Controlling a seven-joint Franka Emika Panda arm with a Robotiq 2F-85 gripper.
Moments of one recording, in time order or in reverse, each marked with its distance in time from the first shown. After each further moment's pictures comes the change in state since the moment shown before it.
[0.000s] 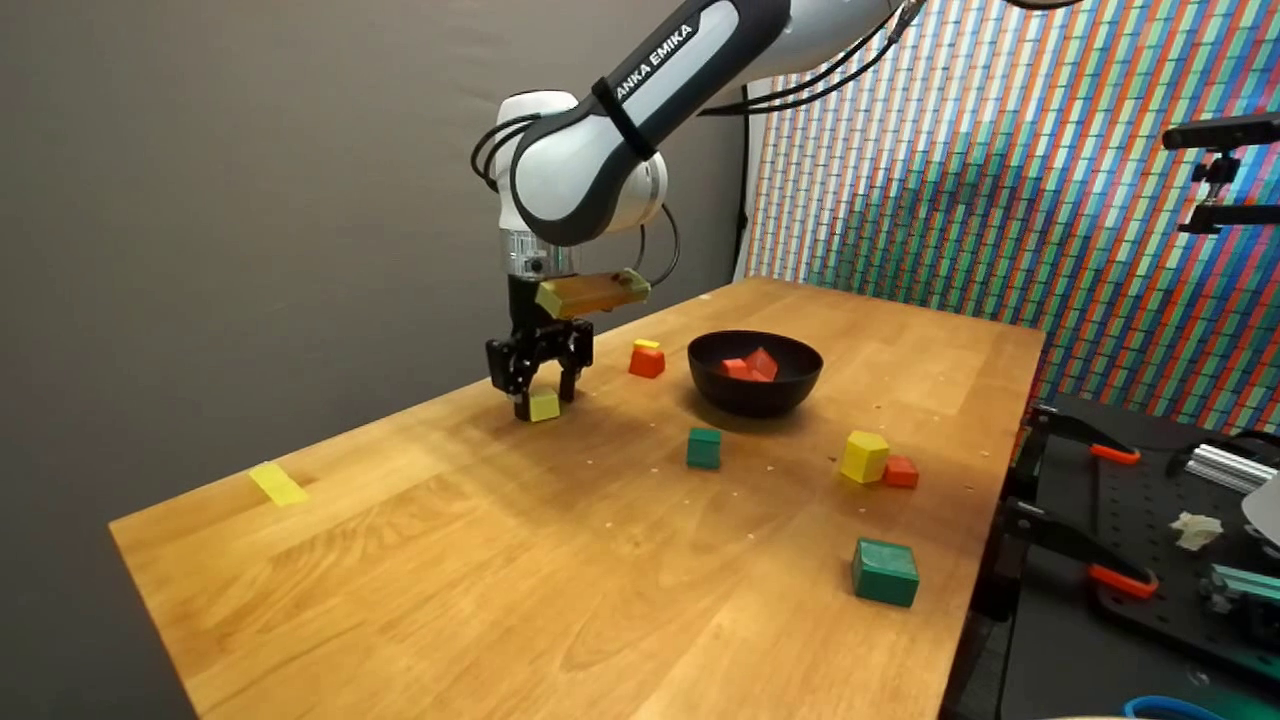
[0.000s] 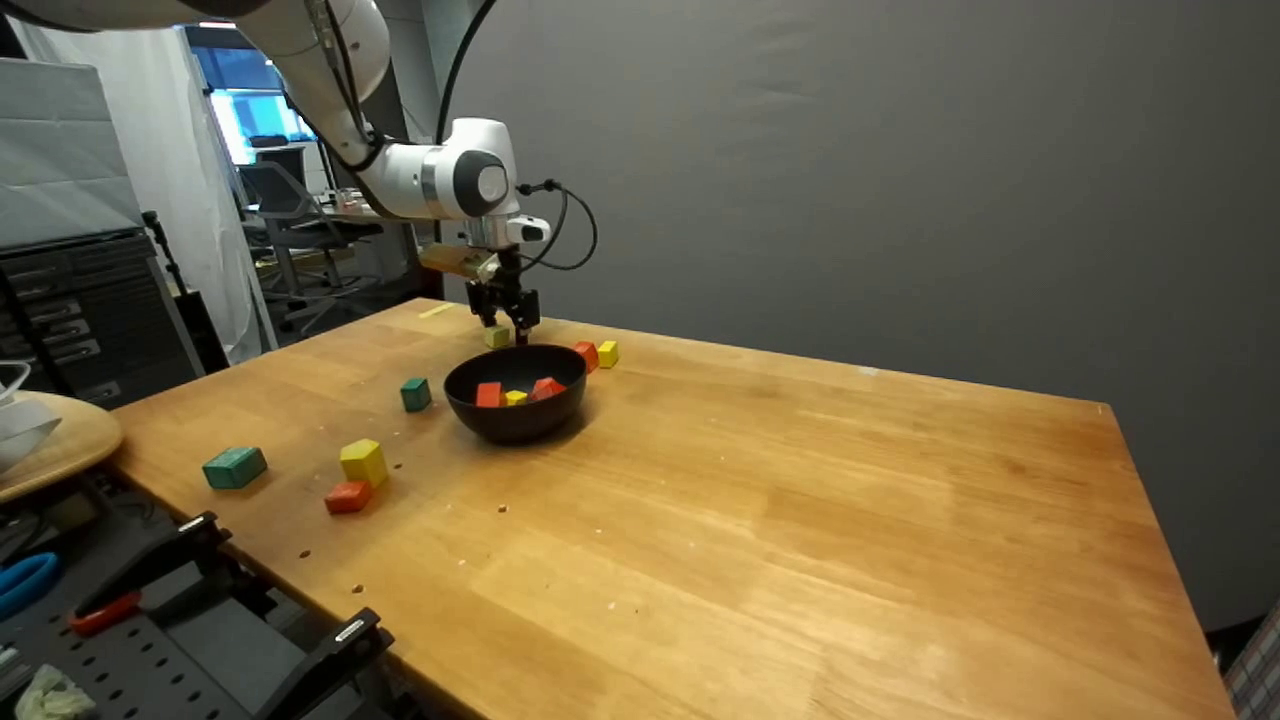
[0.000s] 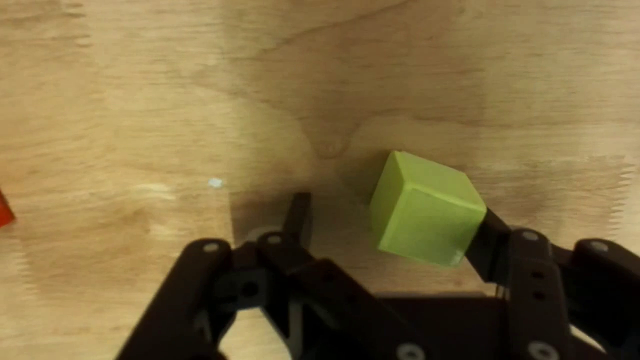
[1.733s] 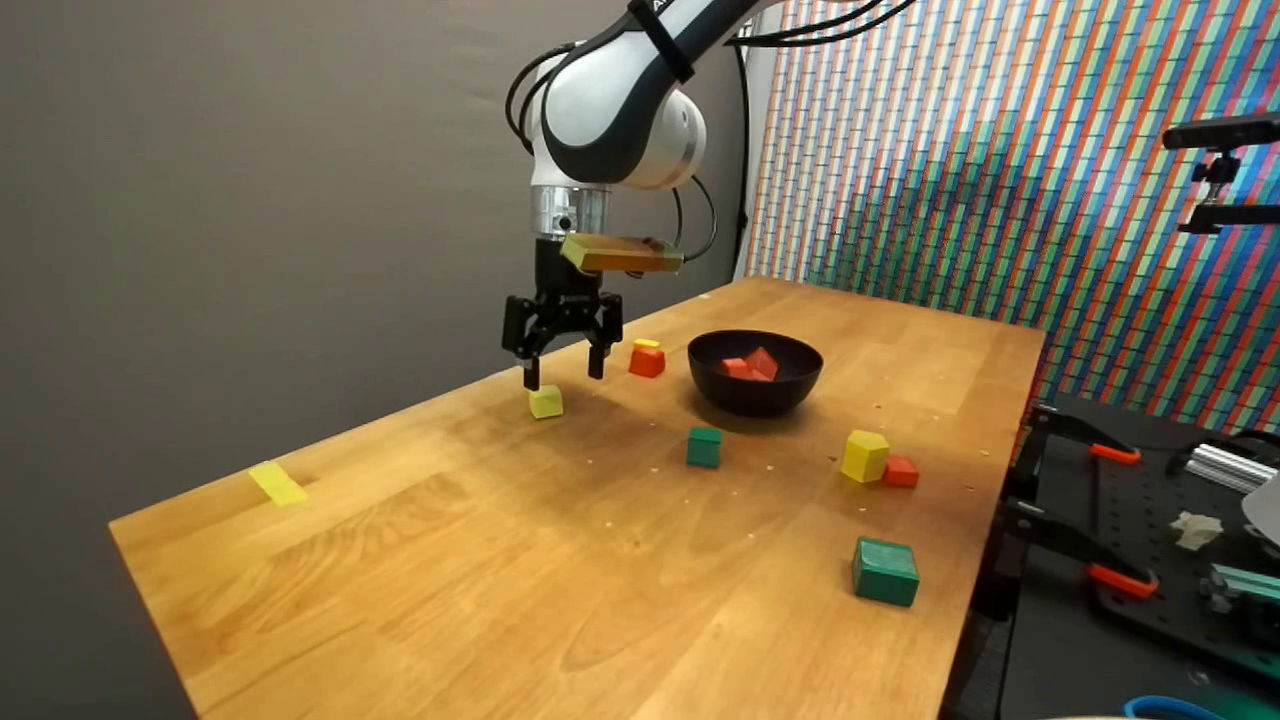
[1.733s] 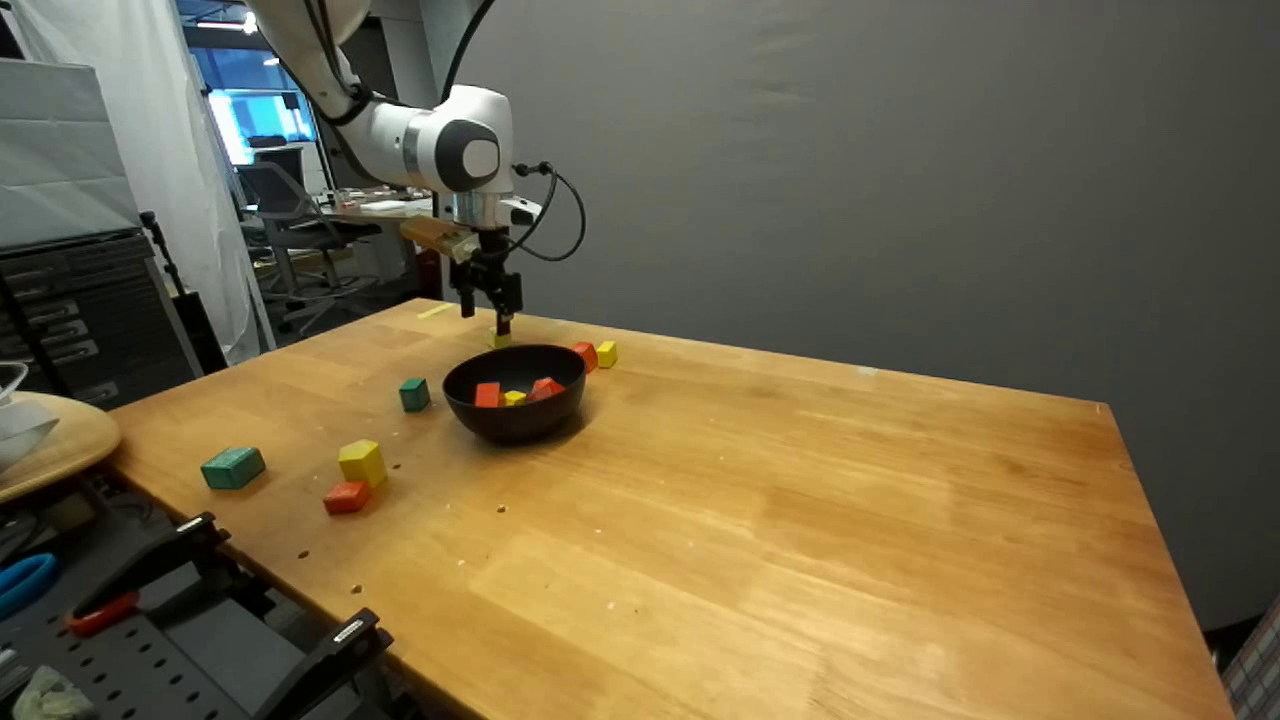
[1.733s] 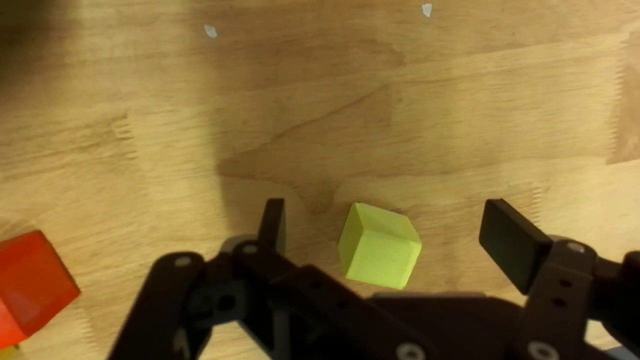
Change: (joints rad) arm -0.069 -0.183 0.064 -0.232 0.102 0.027 0.000
